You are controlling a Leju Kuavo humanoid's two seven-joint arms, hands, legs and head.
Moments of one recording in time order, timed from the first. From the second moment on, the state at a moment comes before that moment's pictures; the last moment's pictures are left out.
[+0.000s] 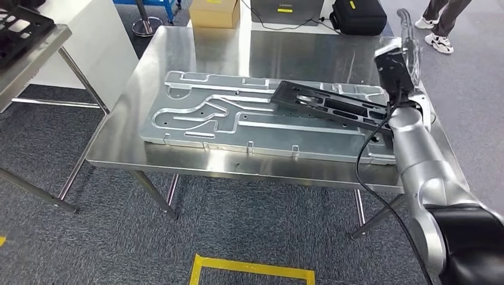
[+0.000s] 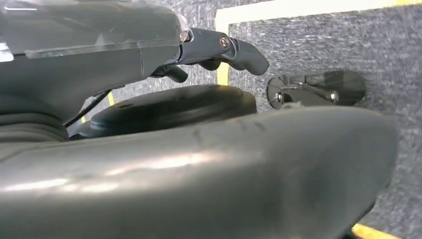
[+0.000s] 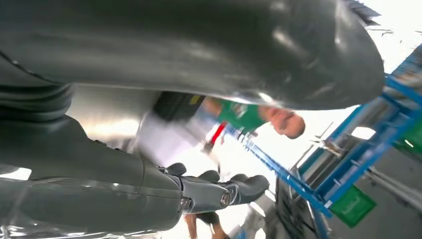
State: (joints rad) left arm -0.10 -0.24 1.23 -0.20 -1.16 0.07 0.02; right arm -0.98 -0.21 0.13 -0.63 0.39 -0.36 -0.57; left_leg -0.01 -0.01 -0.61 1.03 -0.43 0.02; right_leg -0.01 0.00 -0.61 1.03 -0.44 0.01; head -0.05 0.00
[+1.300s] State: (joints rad) left arm -0.12 -0.23 1.29 -0.20 -1.13 0.11 -0.01; right arm -0.13 0.00 0.28 -1.53 0.18 -0.38 -0.51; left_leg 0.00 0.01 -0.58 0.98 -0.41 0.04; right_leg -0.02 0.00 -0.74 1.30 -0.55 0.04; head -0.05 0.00
